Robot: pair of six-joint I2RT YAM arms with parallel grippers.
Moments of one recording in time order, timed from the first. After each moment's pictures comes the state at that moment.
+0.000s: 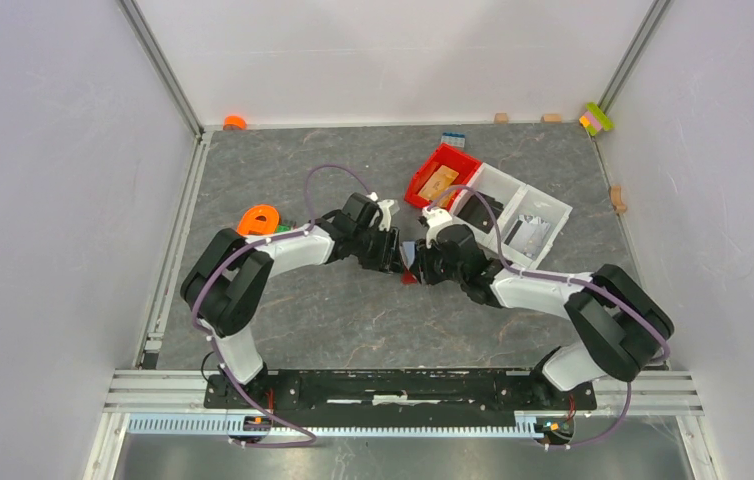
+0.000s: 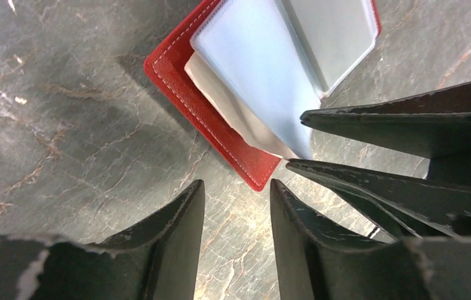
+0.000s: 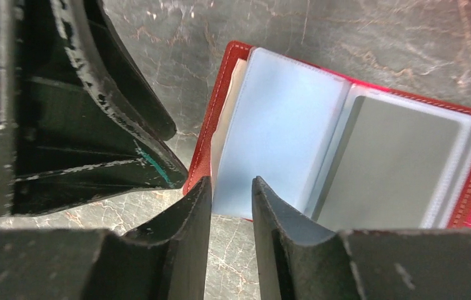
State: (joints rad) left arm -0.66 1.78 1.02 -0.18 0.37 -0.41; right arm 0.71 1.51 0.62 0.23 -0.02 0.31
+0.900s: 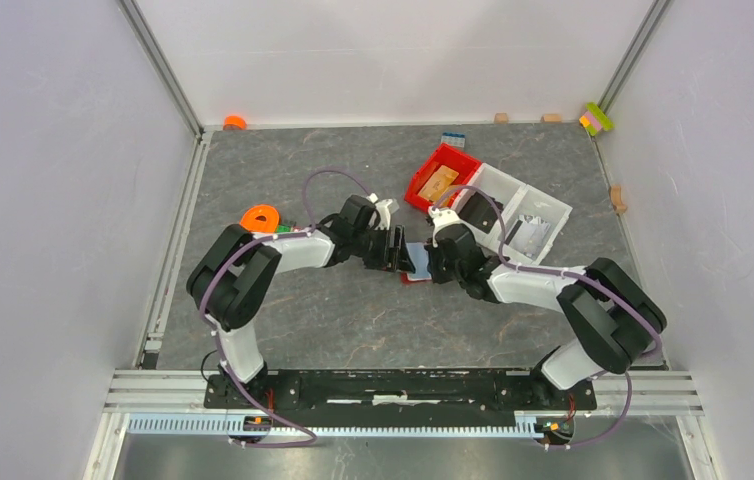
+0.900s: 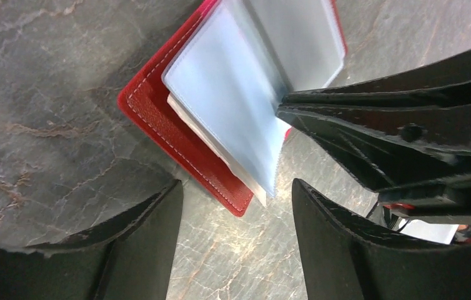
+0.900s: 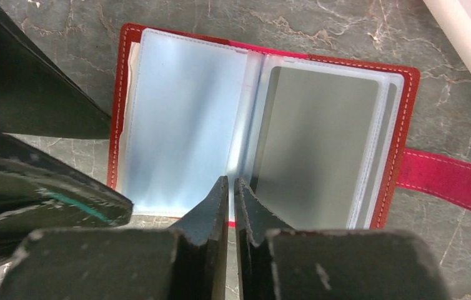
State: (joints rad) left arm -0.63 1.81 0.97 0.03 0.48 -0.50; right arm 0.69 1.52 0.64 0.13 0.14 0.32
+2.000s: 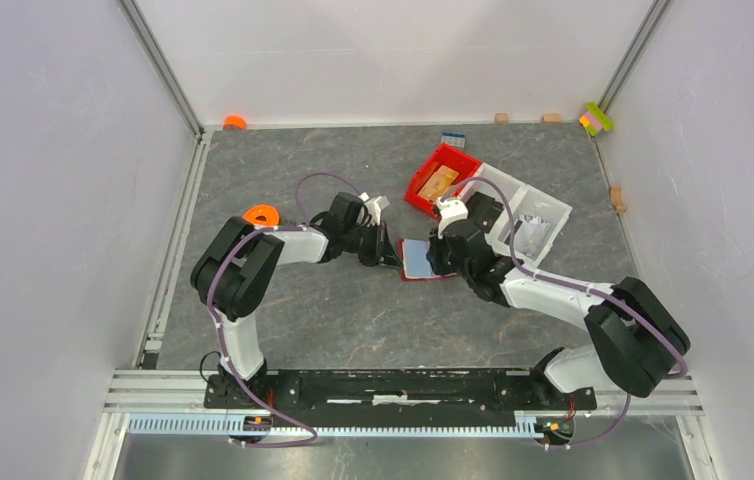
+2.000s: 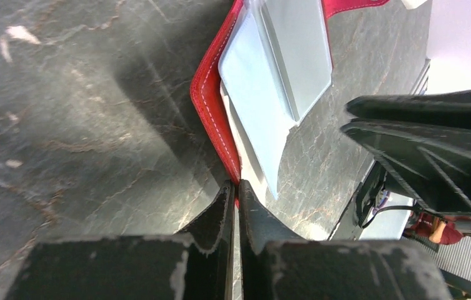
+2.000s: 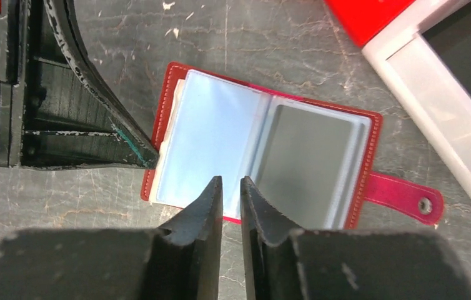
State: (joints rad) left arm -0.55 1.88 0.95 0.14 0.64 -0.55; right arm 0.68 1.41 0.64 0.13 0.14 0.32
